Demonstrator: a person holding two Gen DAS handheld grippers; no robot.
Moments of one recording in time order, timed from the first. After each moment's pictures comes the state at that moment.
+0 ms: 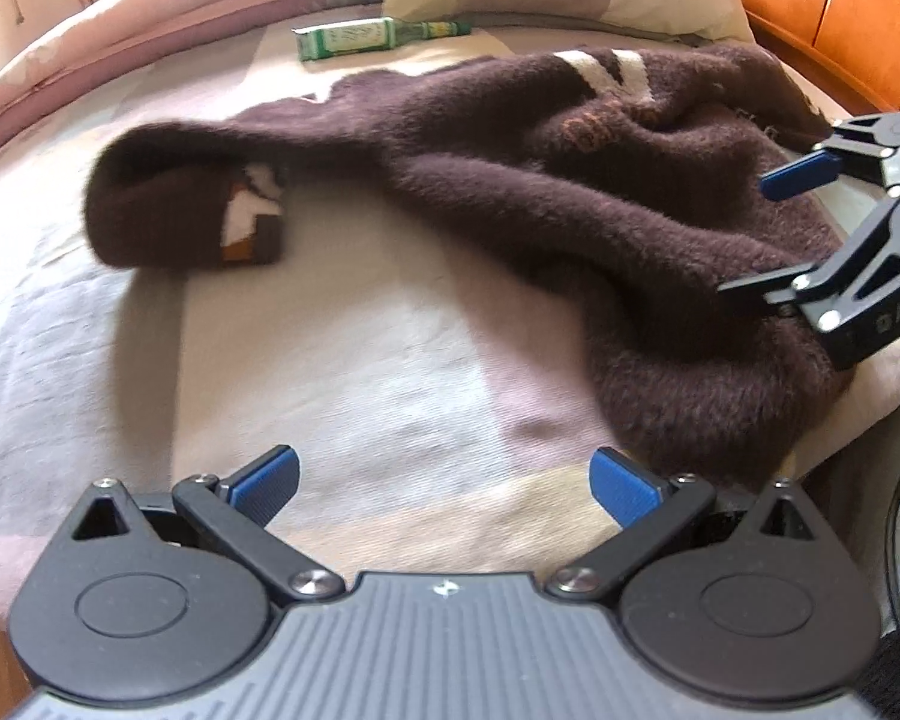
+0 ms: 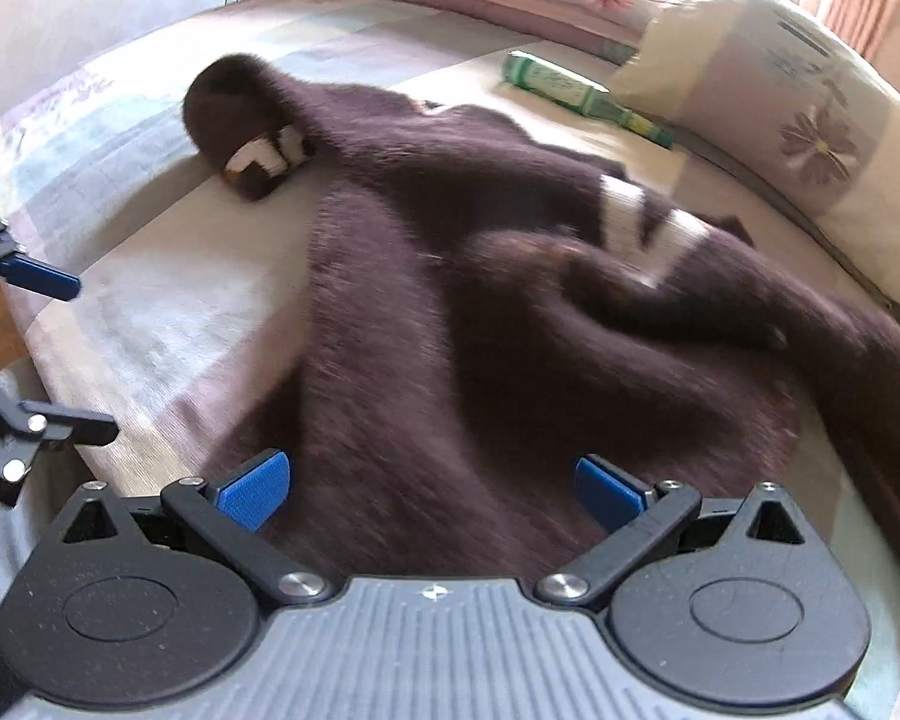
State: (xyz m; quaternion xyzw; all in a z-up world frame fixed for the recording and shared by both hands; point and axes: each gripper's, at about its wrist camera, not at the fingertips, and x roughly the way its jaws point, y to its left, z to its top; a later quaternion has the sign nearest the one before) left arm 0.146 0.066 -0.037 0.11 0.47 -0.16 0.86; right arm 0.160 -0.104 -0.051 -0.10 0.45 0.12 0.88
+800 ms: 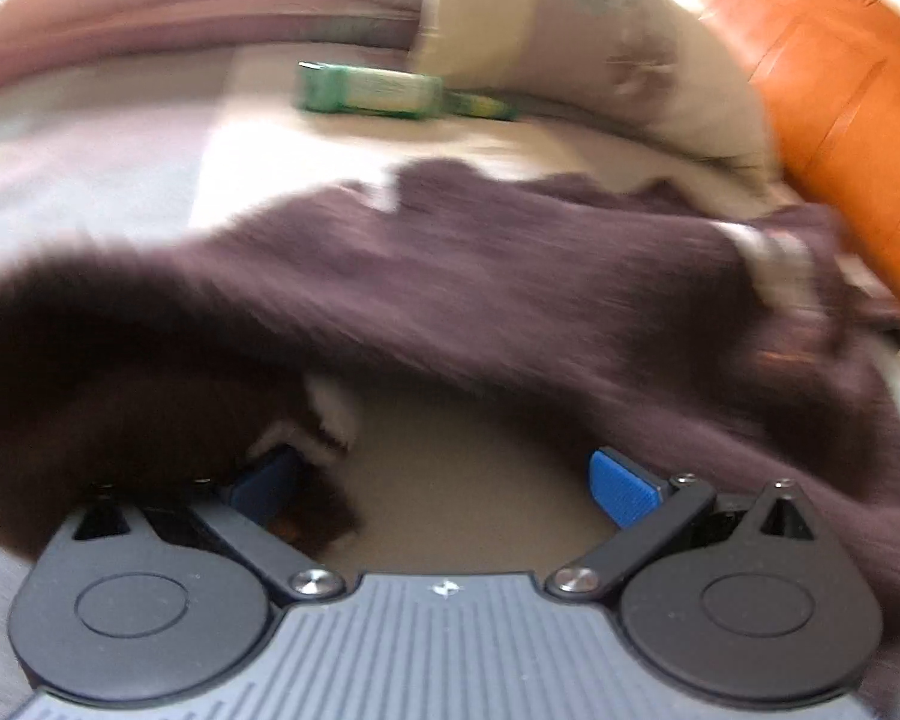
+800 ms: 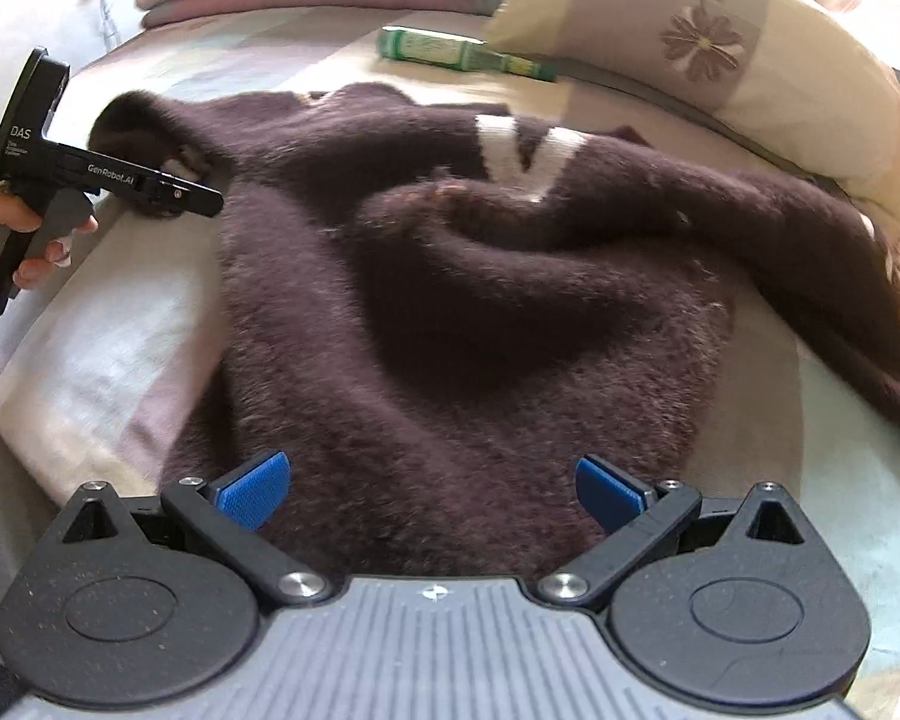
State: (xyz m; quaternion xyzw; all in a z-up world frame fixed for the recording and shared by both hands) left arm 0.363 0.111 -0.074 0.01 0.43 -0.24 0.87; right arm 0.144 -0.141 -0.054 -0.01 0.47 0.02 0.88
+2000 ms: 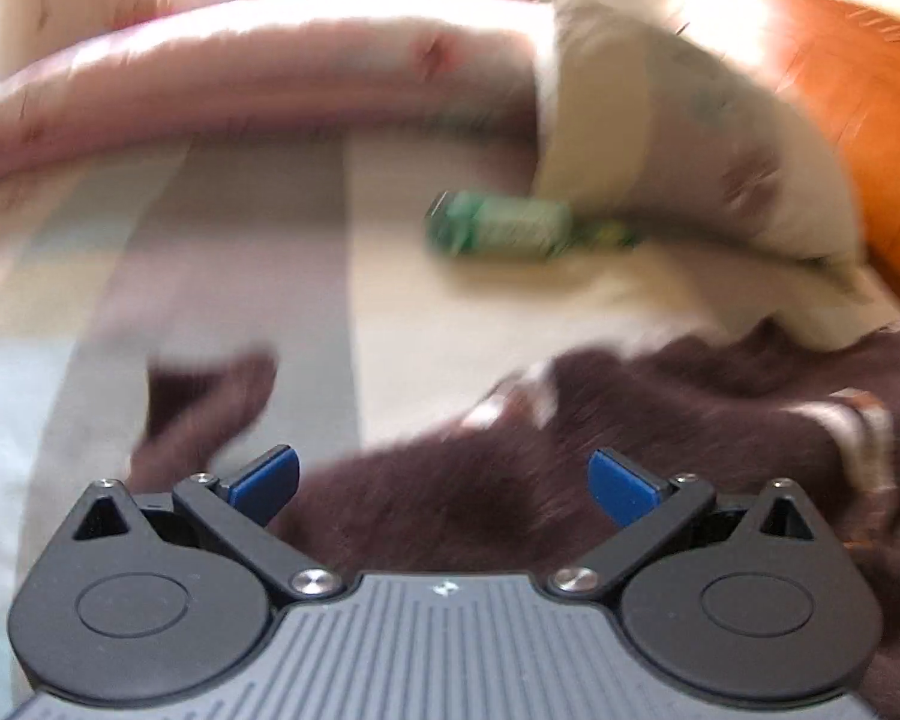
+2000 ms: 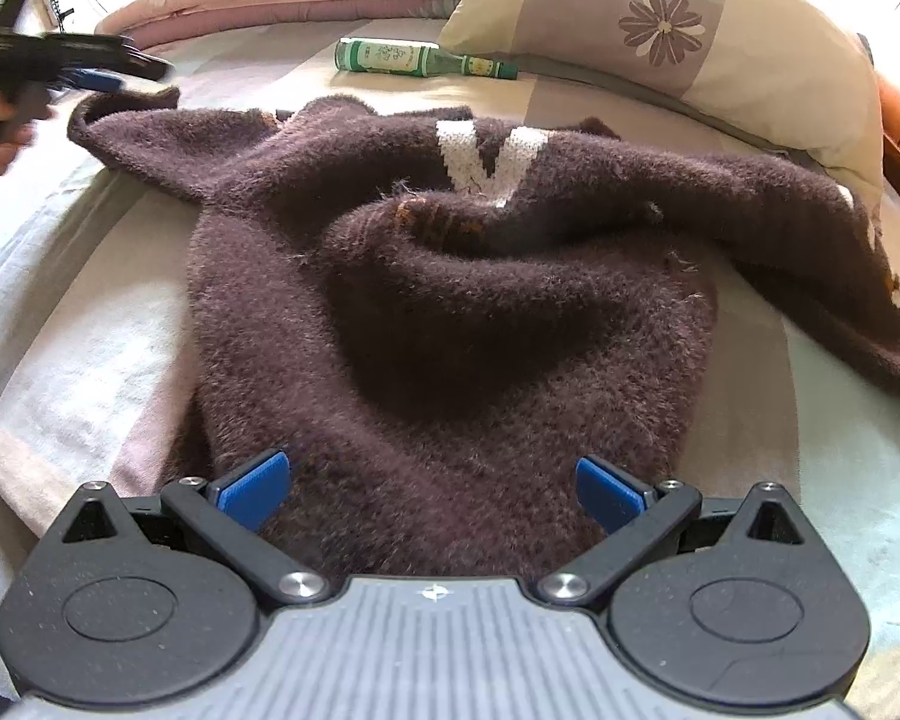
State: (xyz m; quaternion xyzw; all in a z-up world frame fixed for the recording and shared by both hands) left arm 0.440 0.152 -0.021 0.02 0.42 -0.17 0.89; right arm 0.147 -0.144 -0.048 0.02 0.47 -0.02 0.88
